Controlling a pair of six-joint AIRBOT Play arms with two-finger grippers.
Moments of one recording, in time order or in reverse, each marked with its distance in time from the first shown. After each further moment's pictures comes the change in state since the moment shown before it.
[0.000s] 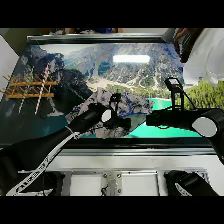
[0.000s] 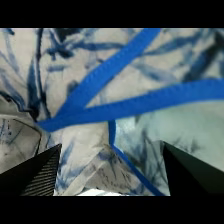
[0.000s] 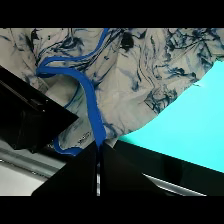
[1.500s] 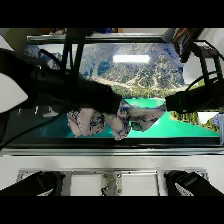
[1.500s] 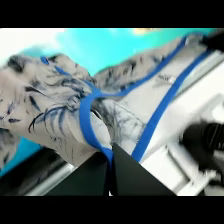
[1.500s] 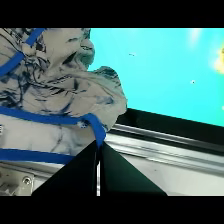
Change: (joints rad) left arm -0.026 0.334 0.645 0.134 -0.632 0.137; right arm 0.046 -0.213 0.707 -0.174 0.661 0.112
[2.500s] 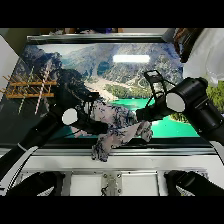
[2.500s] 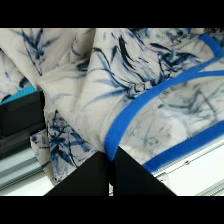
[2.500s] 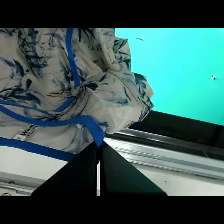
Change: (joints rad) left arm 0.196 0.093 -0.873 -0.149 0.362 0.045; right arm 0.158 -0.100 -0.336 -0.079 -0.246 0.089
